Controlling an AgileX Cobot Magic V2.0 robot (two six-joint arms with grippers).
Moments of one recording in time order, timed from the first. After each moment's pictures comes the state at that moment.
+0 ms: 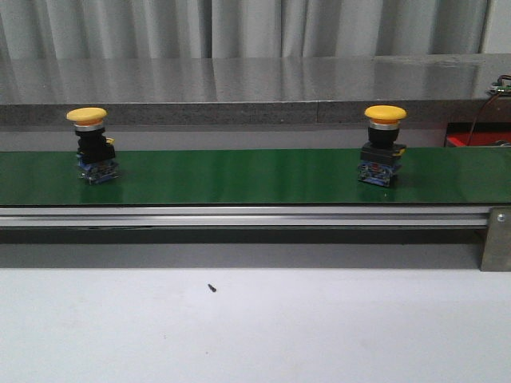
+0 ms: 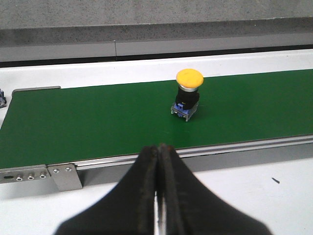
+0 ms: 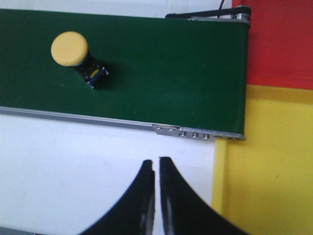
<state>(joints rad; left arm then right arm) -0.06 0.53 -0.55 -0.32 0.55 0.28 0.06 1.09 -1.08 0.12 0.97 -0.01</state>
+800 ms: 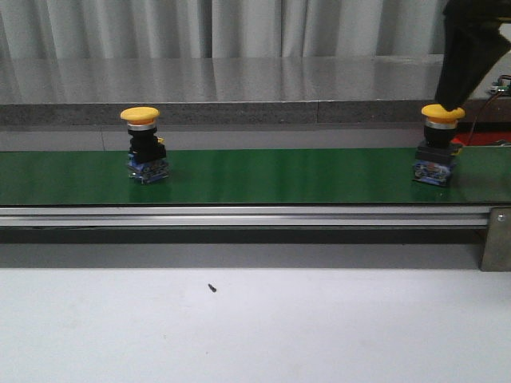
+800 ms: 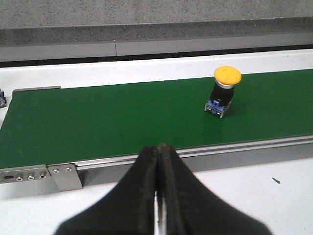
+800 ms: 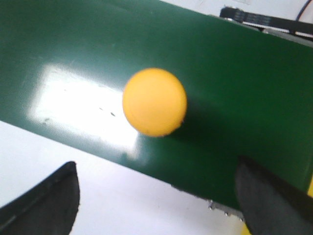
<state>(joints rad) -0.06 0.53 -0.55 -0.32 0.55 0.28 0.14 1.53 -1.24 0.15 0.87 -0.18</state>
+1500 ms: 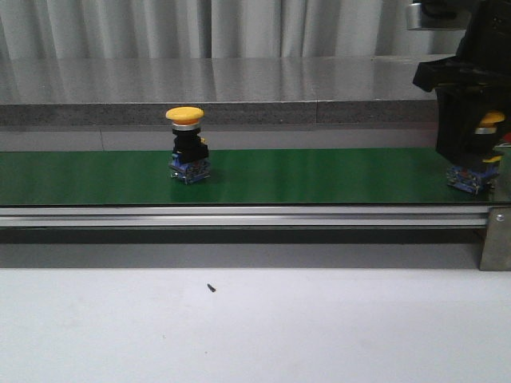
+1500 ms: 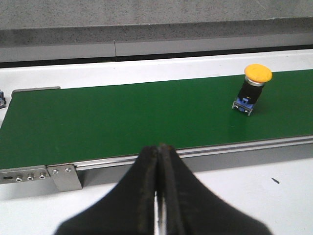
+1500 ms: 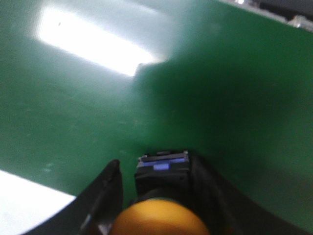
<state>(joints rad) -0.06 0.53 -0.55 -0.32 0.55 0.28 0.13 1.75 -1.37 0.12 0.97 -0.19</state>
